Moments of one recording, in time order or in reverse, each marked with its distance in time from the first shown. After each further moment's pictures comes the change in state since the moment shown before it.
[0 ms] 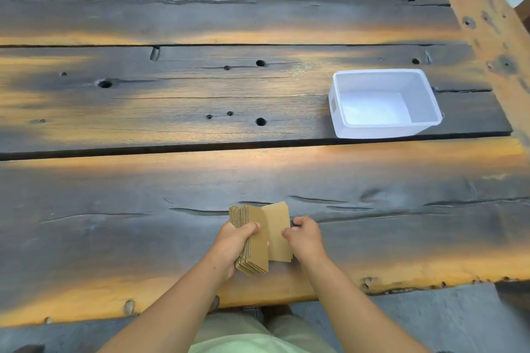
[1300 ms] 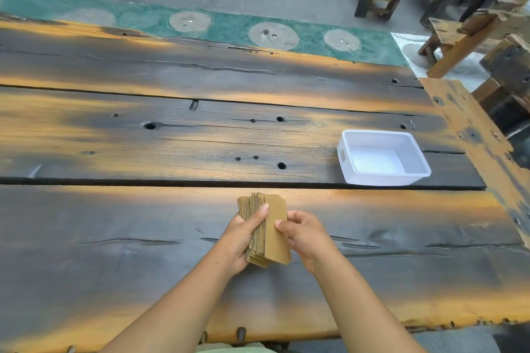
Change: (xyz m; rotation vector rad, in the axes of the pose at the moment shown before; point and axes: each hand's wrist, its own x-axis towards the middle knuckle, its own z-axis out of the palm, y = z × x) left_hand -0.048 0.083 -0.047 -0.263 -0.364 0.251; right_hand -0.097 -0.109 0.017 0.364 -0.249 -0.247
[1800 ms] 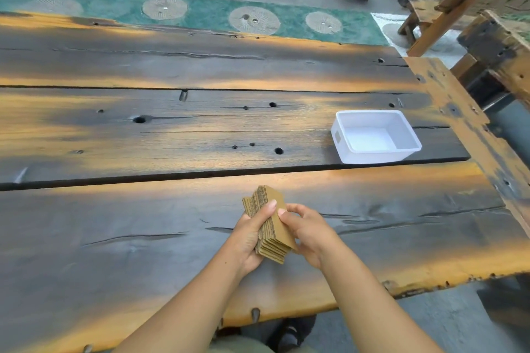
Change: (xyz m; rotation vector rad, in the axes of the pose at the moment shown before) left_hand -0.018 -0.010 -0.010 -0.137 -0.098 -0.090; right_hand -0.017 0.019 0.020 0.076 0.017 0.126
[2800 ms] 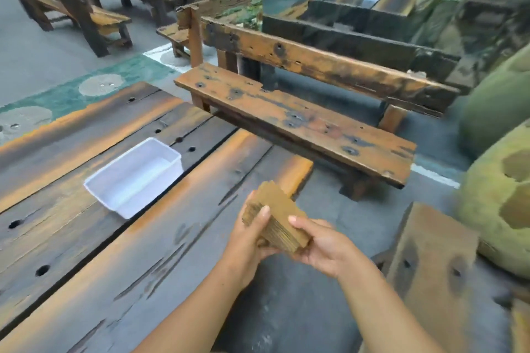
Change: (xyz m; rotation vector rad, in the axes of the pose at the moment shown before) left_hand 0.003 -0.277 0.309 0.707 -0.570 -0.166; right_hand -0.188 0.124 -0.389 0.843 0.337 -0.263
